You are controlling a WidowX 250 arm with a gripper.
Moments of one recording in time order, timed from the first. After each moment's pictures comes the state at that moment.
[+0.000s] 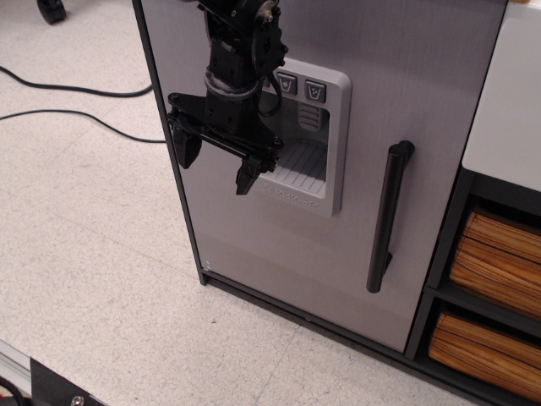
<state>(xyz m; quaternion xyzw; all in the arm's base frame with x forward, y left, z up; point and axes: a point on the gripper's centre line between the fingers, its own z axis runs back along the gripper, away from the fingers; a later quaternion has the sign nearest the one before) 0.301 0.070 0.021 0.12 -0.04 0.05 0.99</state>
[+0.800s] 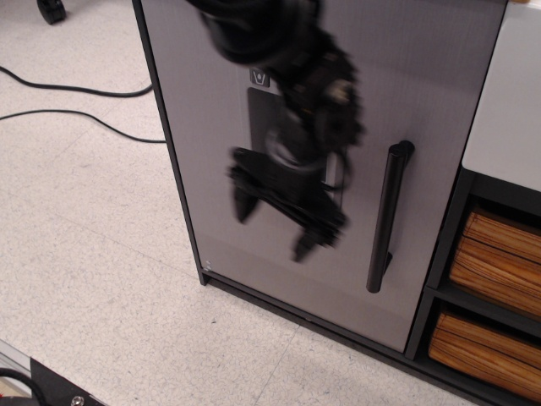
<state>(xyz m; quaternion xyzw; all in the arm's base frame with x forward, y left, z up) 0.272 -0.014 0.009 0.11 -0.05 -0.04 0.99</state>
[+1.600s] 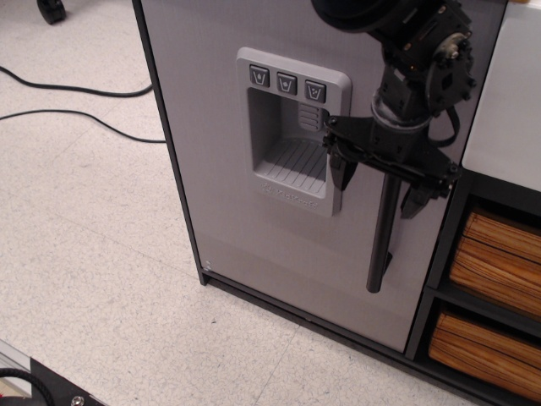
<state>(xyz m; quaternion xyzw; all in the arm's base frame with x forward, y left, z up) 0.326 -0.078 0.036 0.06 -0.13 0.00 0.99</state>
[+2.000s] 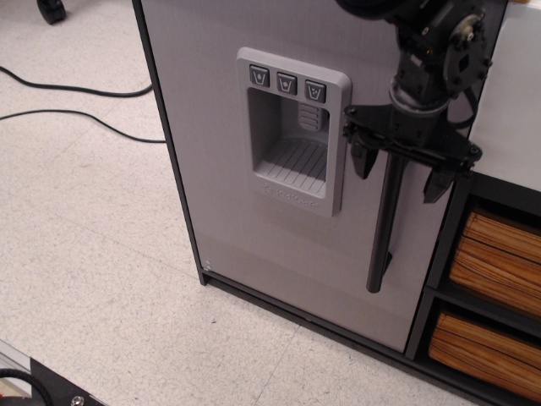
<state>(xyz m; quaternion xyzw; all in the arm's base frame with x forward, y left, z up) 0.350 -0.078 0.040 0.03 -0.15 0.02 0.99</state>
